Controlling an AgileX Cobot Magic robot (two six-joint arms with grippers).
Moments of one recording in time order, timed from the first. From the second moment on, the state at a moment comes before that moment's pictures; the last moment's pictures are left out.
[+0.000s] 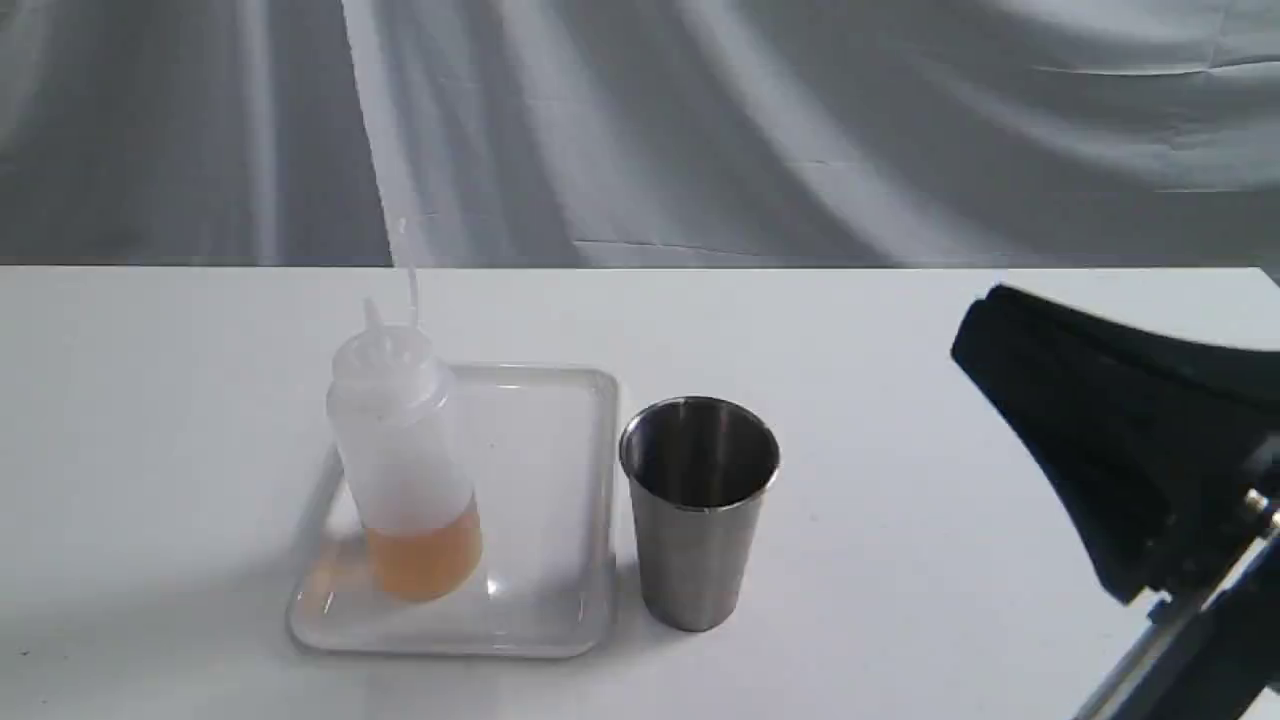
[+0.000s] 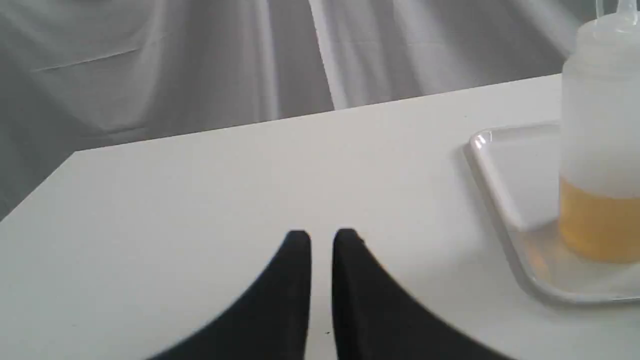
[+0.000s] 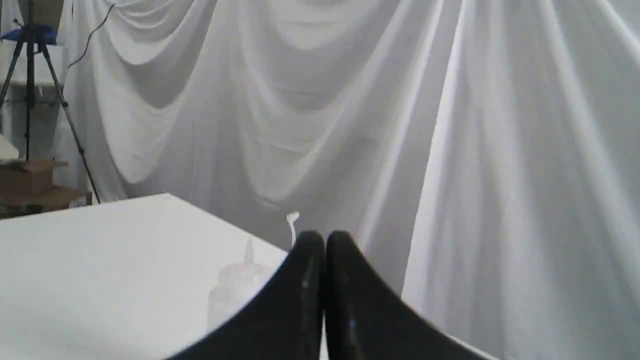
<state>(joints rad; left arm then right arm) 0.08 0.00 0.00 0.04 0.27 0.14 0.81 0.80 -0.33 0.50 -0.56 -0.60</state>
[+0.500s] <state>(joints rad) 0.08 0.00 0.00 0.04 0.27 0.14 0.81 0.80 -0.13 0.54 -0.53 -0.46</state>
